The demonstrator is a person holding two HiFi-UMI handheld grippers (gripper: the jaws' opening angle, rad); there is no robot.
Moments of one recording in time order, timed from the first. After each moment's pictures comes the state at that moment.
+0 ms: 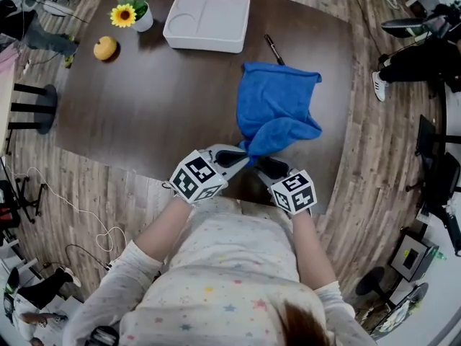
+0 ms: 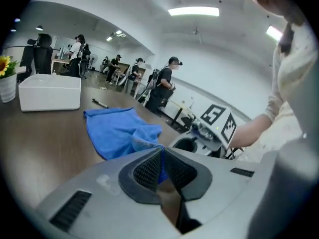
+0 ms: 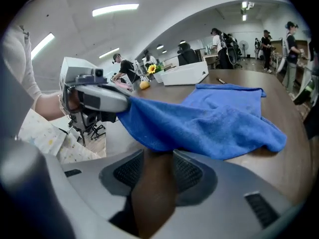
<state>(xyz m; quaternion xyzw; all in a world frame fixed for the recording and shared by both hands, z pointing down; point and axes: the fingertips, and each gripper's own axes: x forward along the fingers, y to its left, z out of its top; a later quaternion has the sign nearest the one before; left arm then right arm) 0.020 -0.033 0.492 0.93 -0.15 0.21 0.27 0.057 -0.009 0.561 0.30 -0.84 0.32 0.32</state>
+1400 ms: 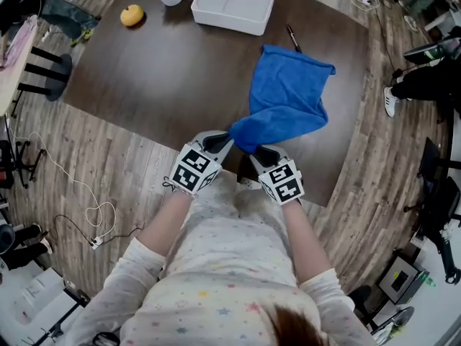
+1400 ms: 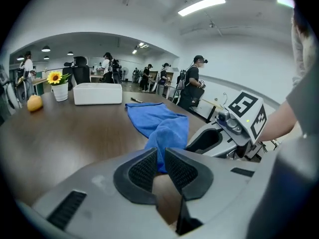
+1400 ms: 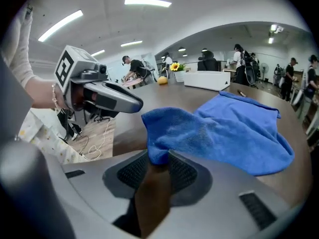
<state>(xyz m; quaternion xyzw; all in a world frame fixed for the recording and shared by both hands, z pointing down) -0.039 0.000 0.537 0.87 -0.36 0.24 0.24 0.028 0.027 0.585 0.26 -0.87 0.21 0.36</state>
